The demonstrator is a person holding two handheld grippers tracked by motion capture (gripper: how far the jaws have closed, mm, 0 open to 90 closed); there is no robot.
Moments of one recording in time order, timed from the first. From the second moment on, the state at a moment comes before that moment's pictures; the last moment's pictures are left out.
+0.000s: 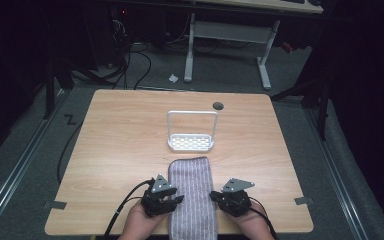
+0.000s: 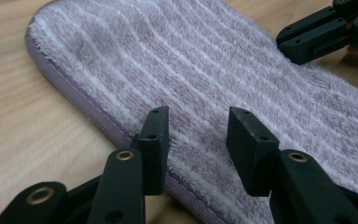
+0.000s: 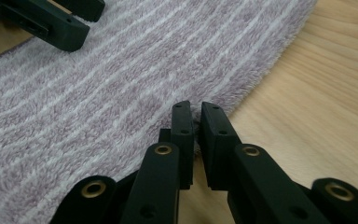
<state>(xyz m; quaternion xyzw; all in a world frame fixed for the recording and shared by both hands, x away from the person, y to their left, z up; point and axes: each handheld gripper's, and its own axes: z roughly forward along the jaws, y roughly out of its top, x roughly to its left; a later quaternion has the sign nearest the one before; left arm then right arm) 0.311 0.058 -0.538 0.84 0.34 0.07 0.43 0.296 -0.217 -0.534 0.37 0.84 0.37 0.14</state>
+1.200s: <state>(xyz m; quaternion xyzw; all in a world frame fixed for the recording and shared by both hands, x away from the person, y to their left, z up) 0.372 0.042 -0.542 0.80 0.41 0.12 0.43 0.302 -0.227 -0.524 0.40 0.81 0.39 0.17</state>
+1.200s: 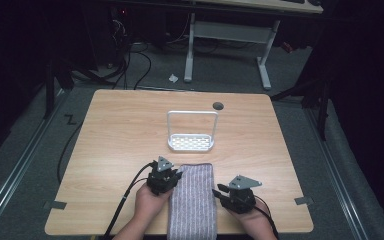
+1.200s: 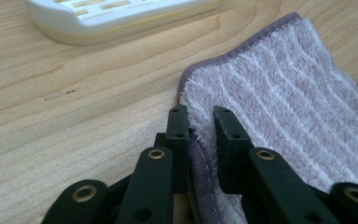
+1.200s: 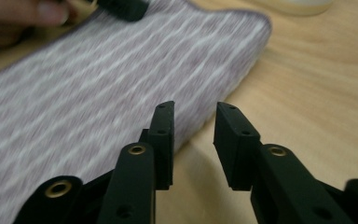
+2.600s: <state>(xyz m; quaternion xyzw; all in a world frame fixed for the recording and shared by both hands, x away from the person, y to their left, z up) 0.341 0.053 -0.528 0.77 0.39 0.14 0.49 0.327 -0.189 -0.529 0.41 0.78 0.41 0.24</state>
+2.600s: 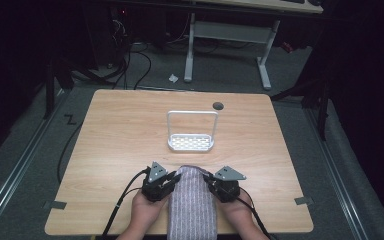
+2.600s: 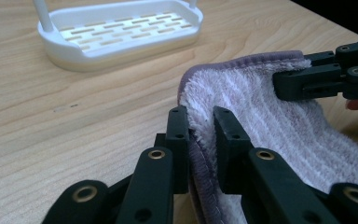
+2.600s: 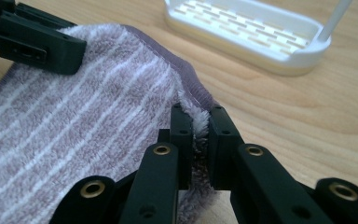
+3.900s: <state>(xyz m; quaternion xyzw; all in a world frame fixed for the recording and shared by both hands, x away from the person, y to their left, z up) 0.338 0.044 -0.449 0.69 0.36 0.25 0.58 0.324 -0.188 -0.450 0.36 0.69 0.51 0.36</state>
